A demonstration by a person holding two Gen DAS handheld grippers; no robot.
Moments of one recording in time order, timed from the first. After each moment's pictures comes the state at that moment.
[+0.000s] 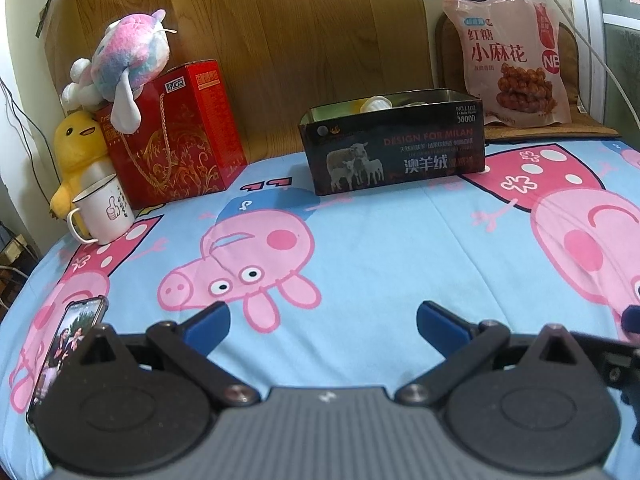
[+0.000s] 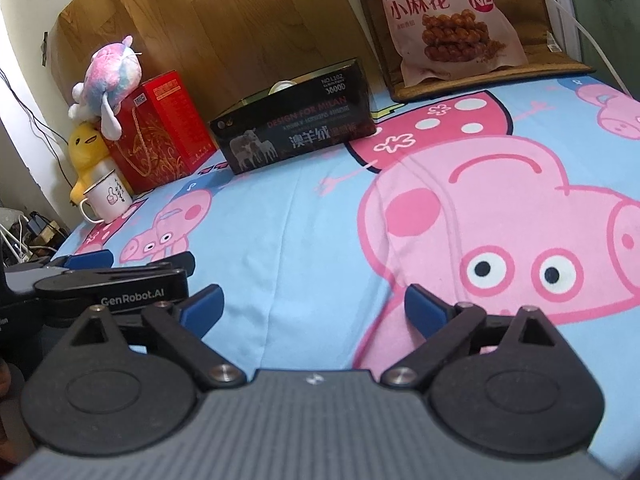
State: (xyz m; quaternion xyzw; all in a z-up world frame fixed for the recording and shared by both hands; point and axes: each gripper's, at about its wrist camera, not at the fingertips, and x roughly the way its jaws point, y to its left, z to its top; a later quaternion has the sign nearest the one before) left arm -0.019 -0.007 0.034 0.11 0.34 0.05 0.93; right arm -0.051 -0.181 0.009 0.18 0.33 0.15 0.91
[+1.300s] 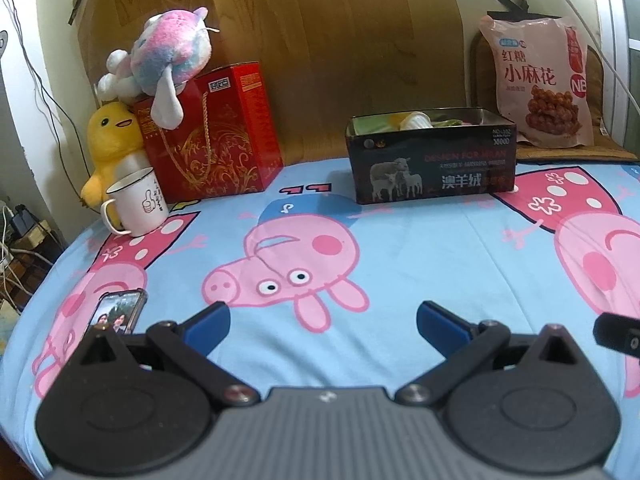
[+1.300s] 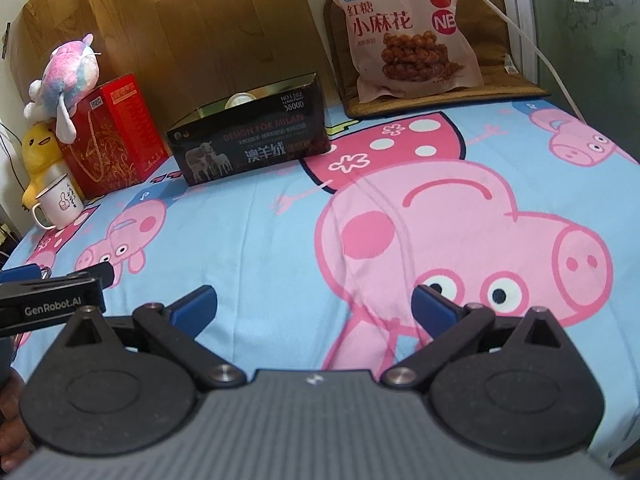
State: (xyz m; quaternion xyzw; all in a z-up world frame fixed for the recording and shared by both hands) left arm -0.031 0.019 0.056 0.09 0.33 0.08 0.94; right arm -0.049 -0.176 0.027 0.14 0.34 0.07 0.93
